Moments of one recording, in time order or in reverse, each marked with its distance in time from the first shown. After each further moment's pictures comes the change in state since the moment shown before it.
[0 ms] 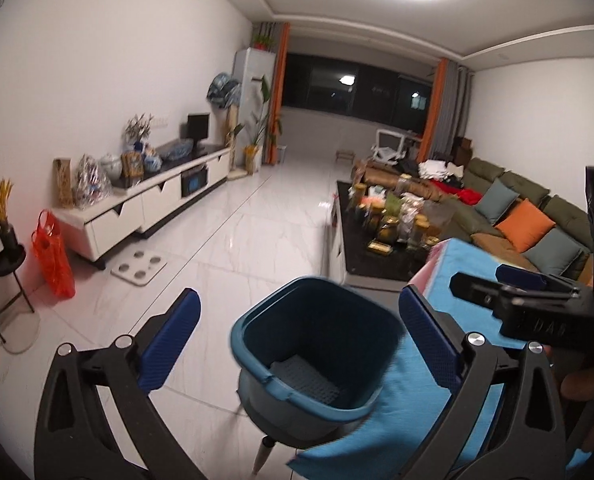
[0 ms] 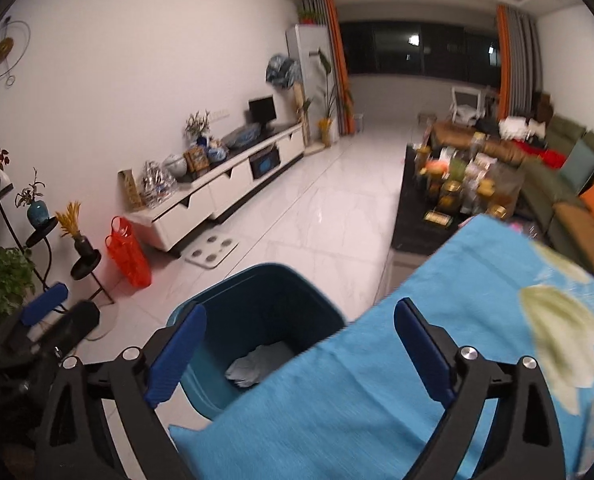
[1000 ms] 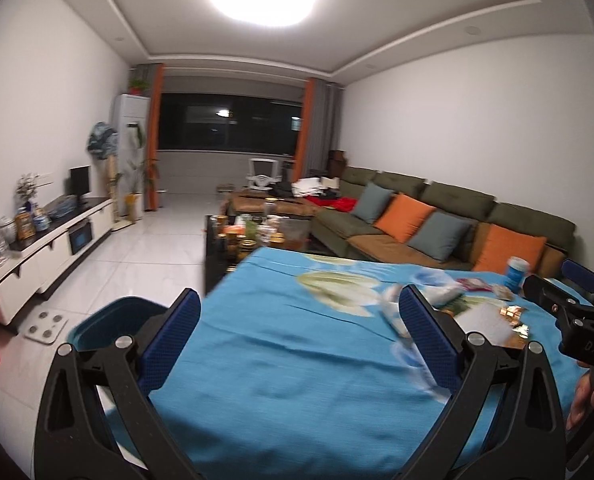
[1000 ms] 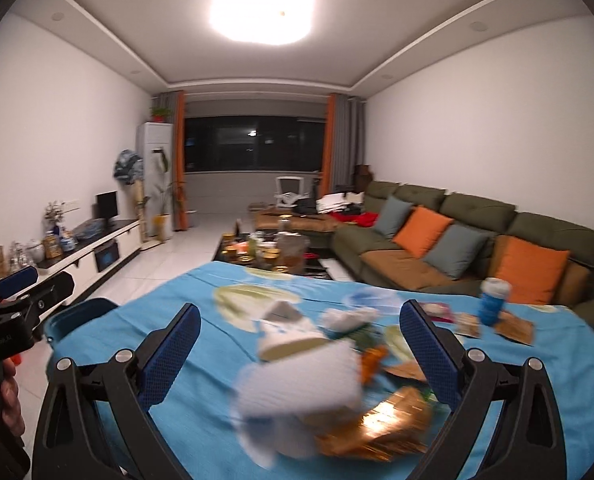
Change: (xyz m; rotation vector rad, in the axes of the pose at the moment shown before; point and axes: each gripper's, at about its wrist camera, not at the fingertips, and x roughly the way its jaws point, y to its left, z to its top) left arm -0.146 -0.202 -0.053 0.194 -0.109 -0.432; right arm -0.285 -0.102 -0.146 0.122 -0.374 -0.632
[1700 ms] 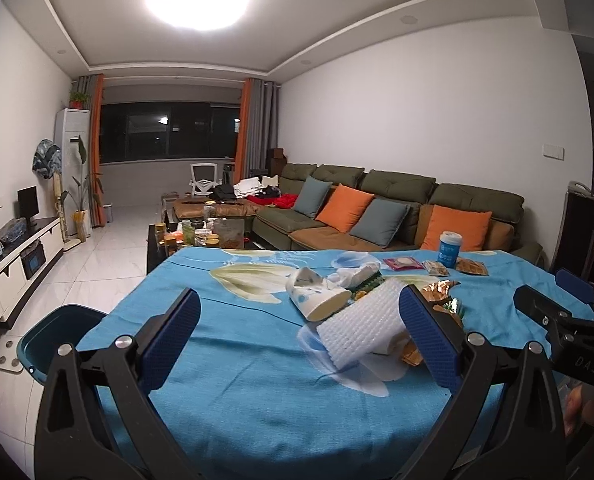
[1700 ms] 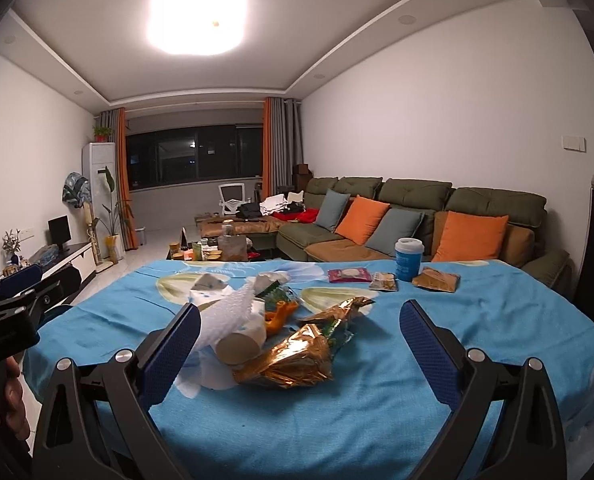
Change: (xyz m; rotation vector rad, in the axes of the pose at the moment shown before) left arm 0.005 -0.077 -0.023 0.101 0.010 -0.197; right arm -0.066 -0.048 -0.054 0.118 -0.012 -0.189
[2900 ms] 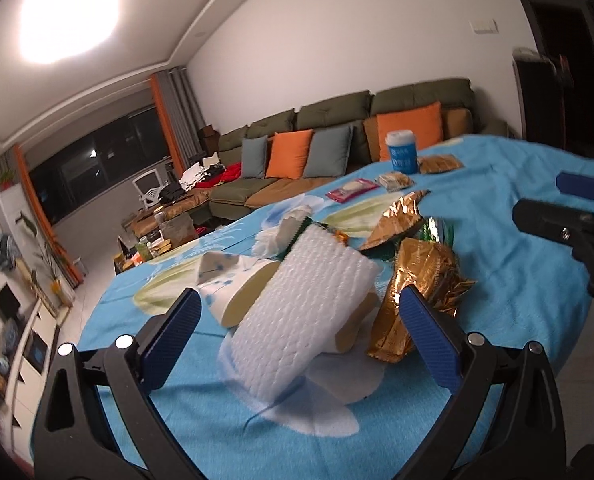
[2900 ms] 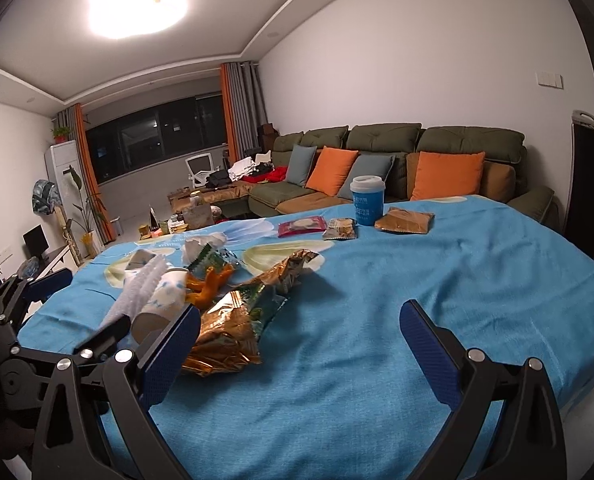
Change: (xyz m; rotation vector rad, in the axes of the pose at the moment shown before) left arm 0.125 -0.101 -0.039 0.430 0.170 -0.123; right arm 0.057 -0.068 -0.021 0.145 0.166 -0.071
